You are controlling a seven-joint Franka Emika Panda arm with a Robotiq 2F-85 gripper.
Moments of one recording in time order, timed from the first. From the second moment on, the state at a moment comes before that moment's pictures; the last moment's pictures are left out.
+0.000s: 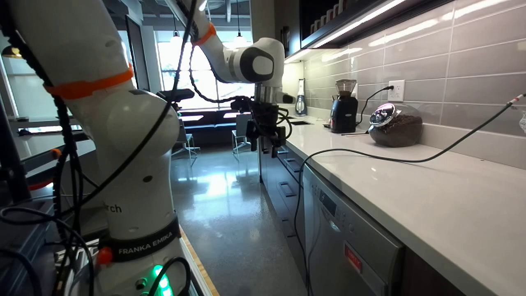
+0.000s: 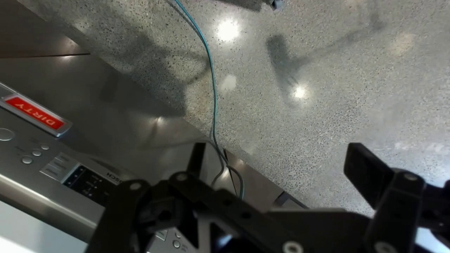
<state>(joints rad) 0.19 -0.31 0.09 -2.66 0.14 2.30 -0.08</state>
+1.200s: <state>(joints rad) 0.19 -0.05 0.15 -2.66 0.17 2.70 0.05</state>
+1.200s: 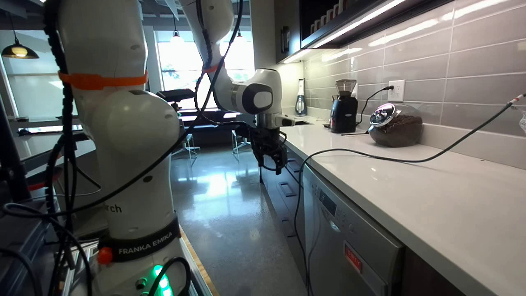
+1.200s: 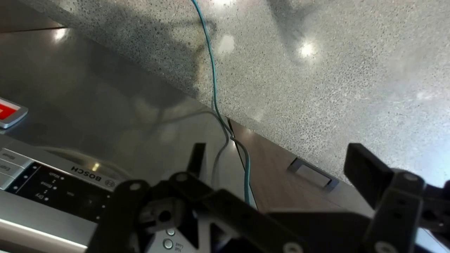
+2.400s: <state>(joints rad) 0.27 0.22 -0.03 -2.62 -0.12 3.14 0.35</state>
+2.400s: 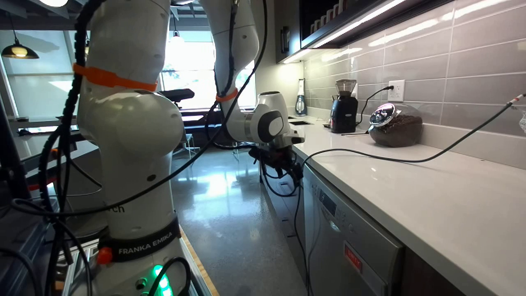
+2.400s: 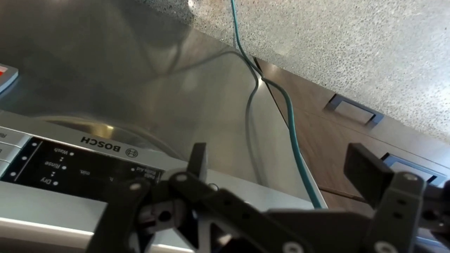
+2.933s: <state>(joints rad) 0.33 0.31 -0.08 -2.54 -0.11 3.16 0.36</state>
